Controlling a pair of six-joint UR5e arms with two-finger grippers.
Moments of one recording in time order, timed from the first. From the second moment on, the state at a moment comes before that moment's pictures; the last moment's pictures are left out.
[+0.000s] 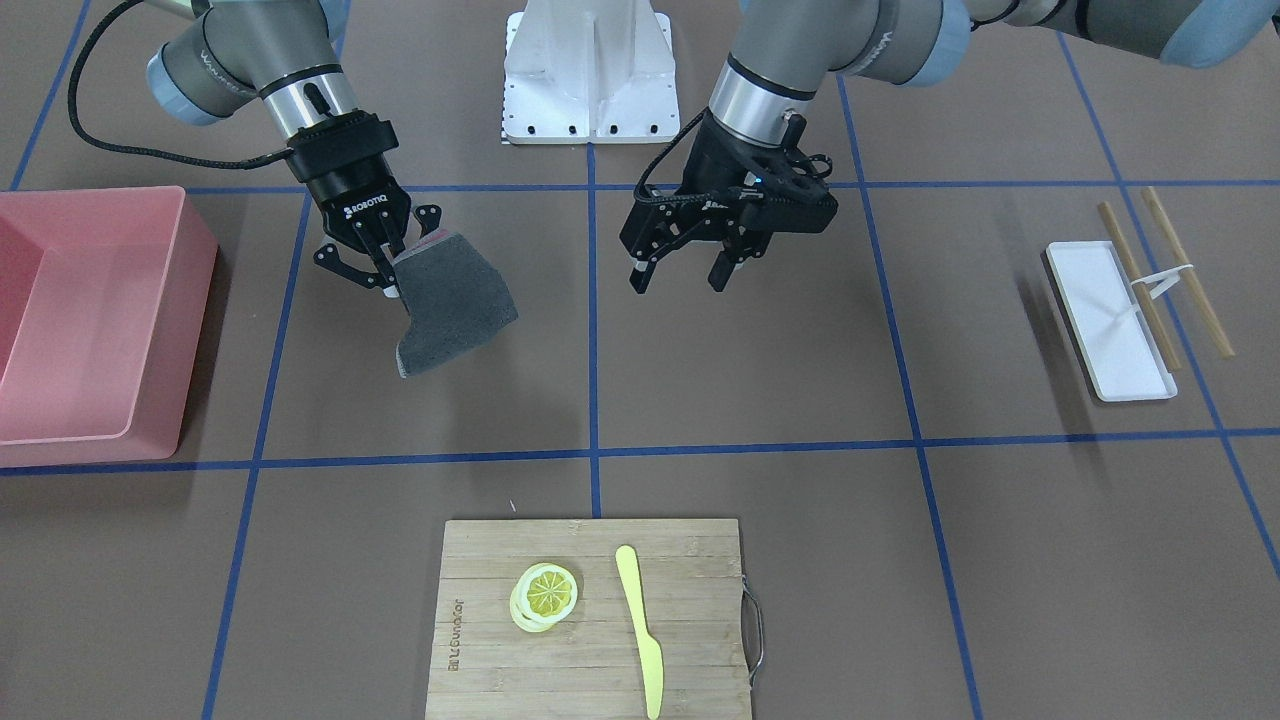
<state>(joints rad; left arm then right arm) -0.67 -2.13 -1.91 -1.77 -1.75 -1.21 0.47 -1.36 1.93 -0.80 1.25 0.68</state>
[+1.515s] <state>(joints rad) -1.55 -1.70 -1.69 -1.45 -2.21 0.36 0.50 -1.36 2.00 -1.15 1.25 0.68</state>
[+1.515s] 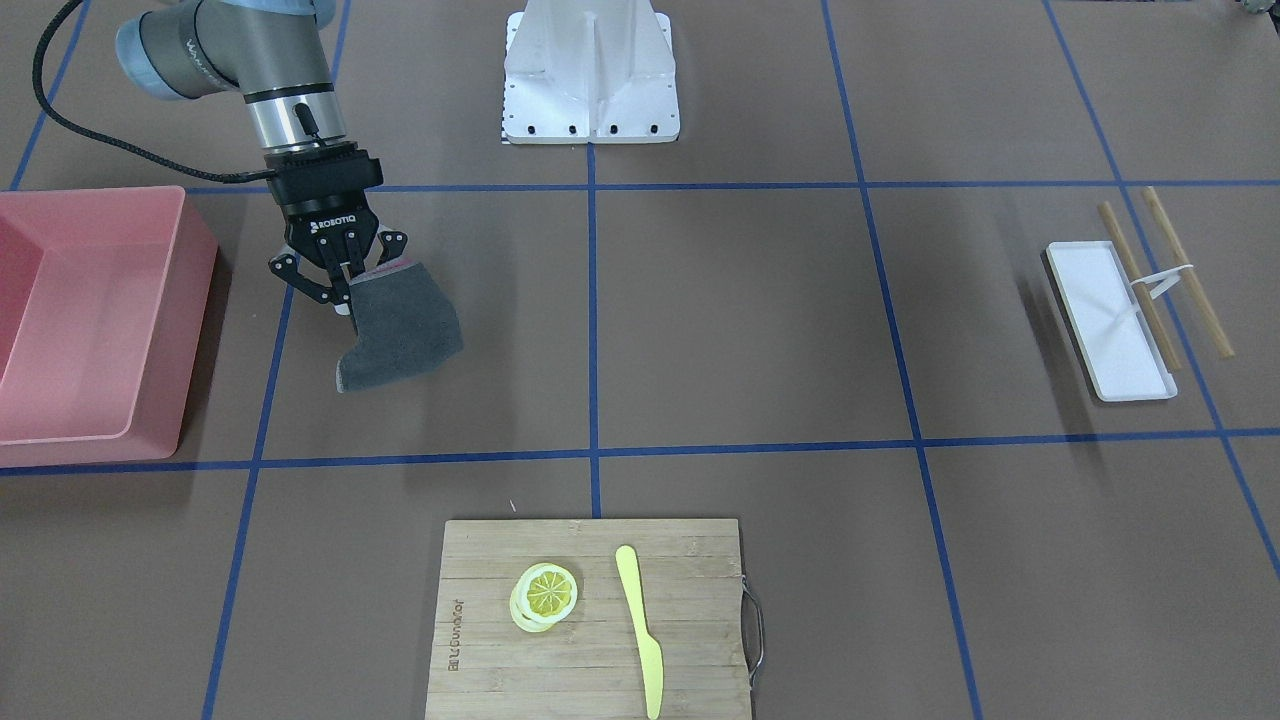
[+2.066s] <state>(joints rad) -1.63 -1.62 -1.65 -1.47 -2.23 0.39 0.50 -1.36 2.01 -1.59 1.24 0.68</state>
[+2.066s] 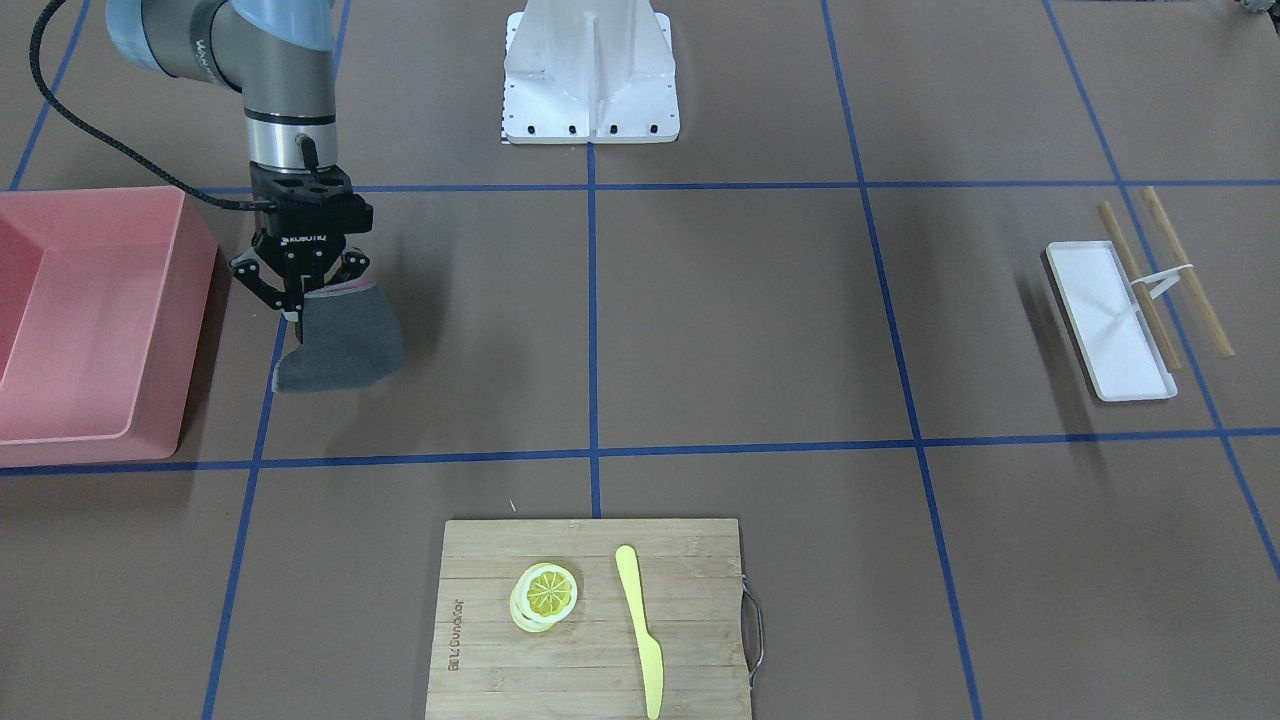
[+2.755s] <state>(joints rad) -1.63 -1.61 -1.65 -1.47 -2.23 0.38 0.47 -1.13 1.77 -1.72 1.25 0.81</state>
